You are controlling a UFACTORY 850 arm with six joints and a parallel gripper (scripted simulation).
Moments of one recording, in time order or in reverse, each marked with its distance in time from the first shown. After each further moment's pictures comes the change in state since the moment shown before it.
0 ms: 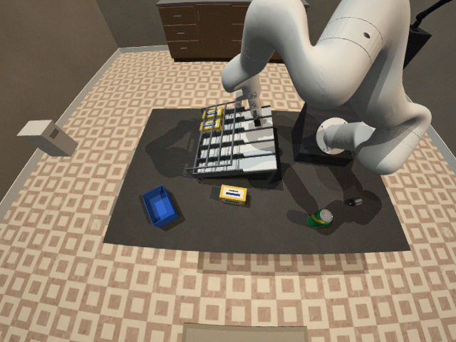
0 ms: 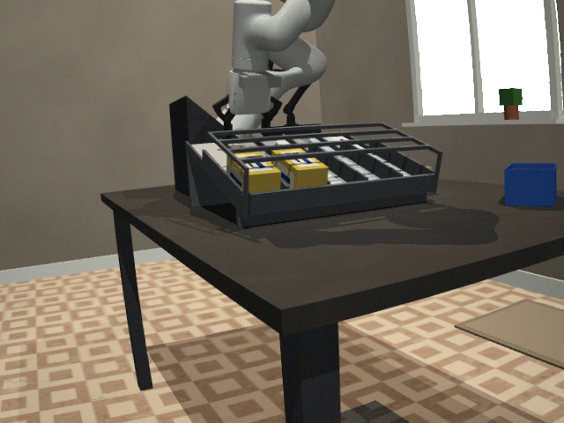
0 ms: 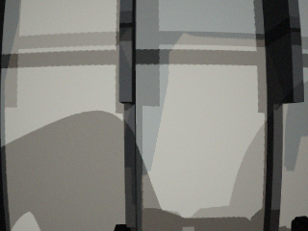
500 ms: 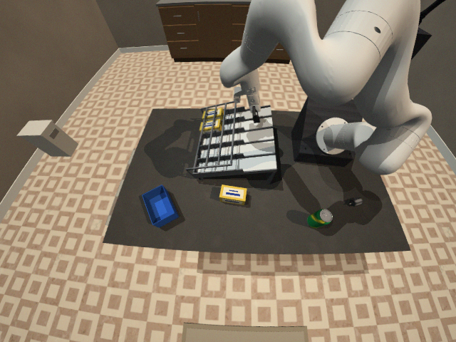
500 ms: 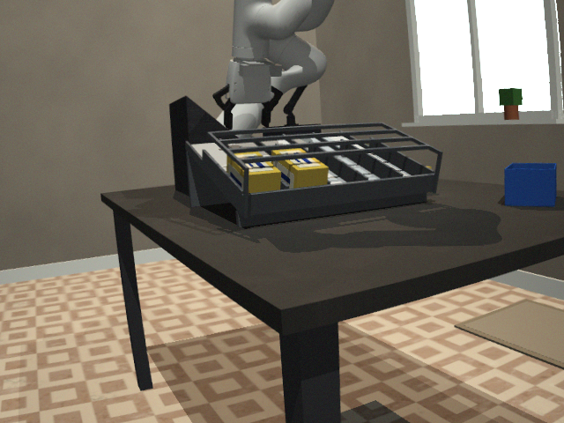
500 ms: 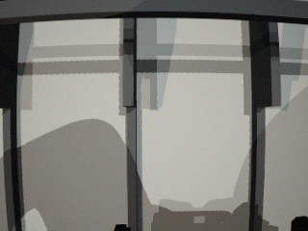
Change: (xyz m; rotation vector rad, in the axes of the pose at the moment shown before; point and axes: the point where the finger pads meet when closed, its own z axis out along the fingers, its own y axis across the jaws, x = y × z) arm 0.001 0.001 -0.025 -0.002 0.002 -0.001
